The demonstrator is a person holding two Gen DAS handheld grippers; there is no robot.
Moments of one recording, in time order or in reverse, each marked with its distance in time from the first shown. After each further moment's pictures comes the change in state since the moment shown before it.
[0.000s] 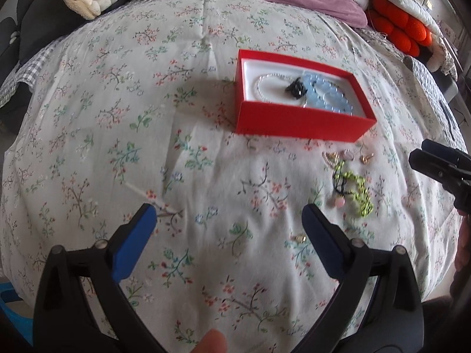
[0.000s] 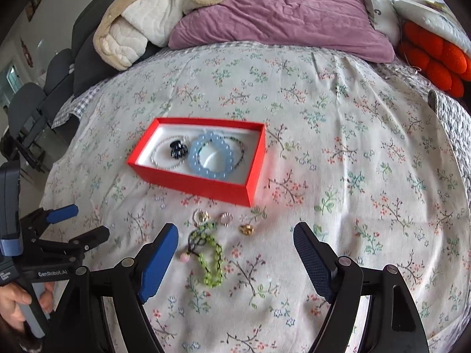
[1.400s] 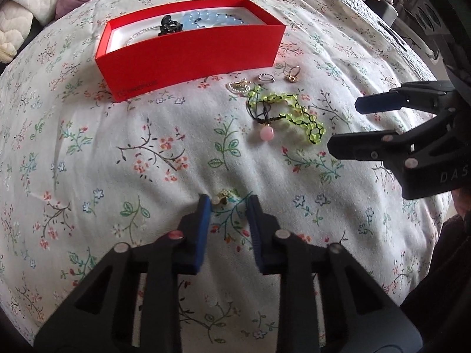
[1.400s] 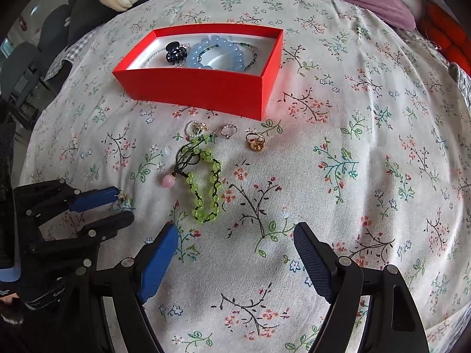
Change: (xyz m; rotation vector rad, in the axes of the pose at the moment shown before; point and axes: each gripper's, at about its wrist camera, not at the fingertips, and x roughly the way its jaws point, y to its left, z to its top) left arm 0.039 -0.073 -0.045 0.336 0.042 -0.189; right arm 0.048 0.010 -0.049 -0.061 0.230 -0.017
